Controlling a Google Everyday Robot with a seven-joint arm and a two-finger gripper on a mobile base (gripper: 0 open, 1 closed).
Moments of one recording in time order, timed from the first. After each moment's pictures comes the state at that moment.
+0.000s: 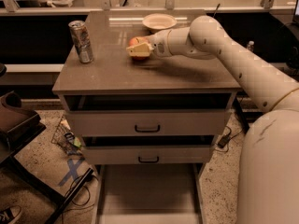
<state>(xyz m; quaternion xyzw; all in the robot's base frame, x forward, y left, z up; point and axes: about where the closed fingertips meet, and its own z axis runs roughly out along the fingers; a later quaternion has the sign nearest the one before) 0.790 0.029 0.848 -0.38 0.72 0.31 0.49</state>
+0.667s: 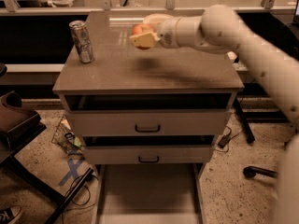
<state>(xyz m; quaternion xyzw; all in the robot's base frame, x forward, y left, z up) 0.762 0.009 0.909 -0.39 0.70 0.28 0.53</state>
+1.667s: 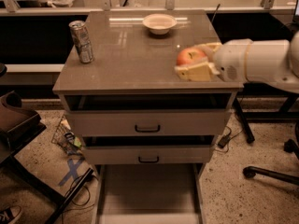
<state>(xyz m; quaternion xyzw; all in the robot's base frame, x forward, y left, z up) 0.580 -0.110 0.928 -0.41 0.71 0.21 0.53</state>
